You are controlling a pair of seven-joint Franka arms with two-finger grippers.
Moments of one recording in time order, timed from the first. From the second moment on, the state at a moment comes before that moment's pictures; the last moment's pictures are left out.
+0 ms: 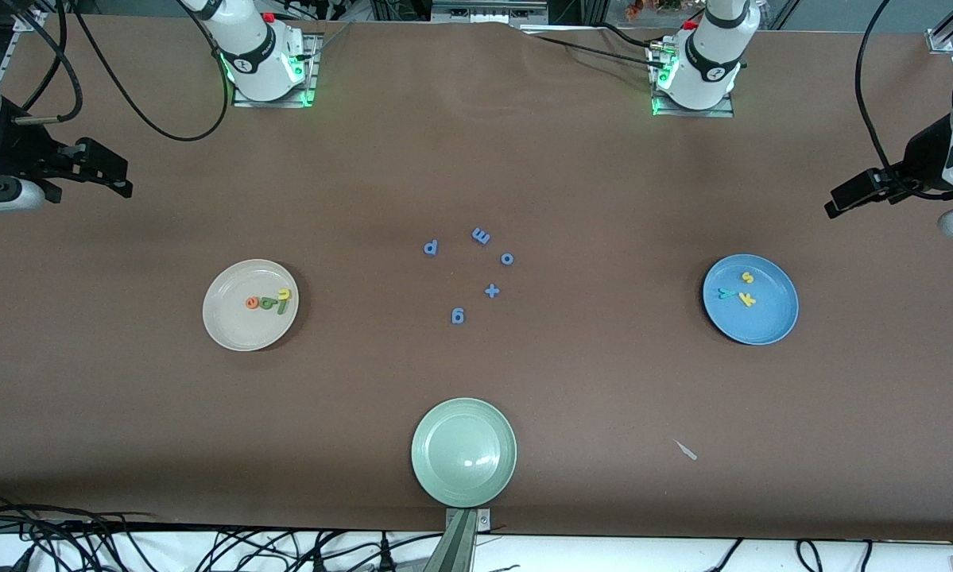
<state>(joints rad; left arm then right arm) 0.02 0.00 0.01 -1.66 -0.05 1.60 -0.24 0.07 0.02 -0.02 -1.58 0.01 1.58 -0.04</state>
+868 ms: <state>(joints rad) 0.01 0.00 0.01 -1.66 -0.05 1.60 -0.23 0.05 0.03 -0.04 -1.55 -0.03 1.58 -0.04</state>
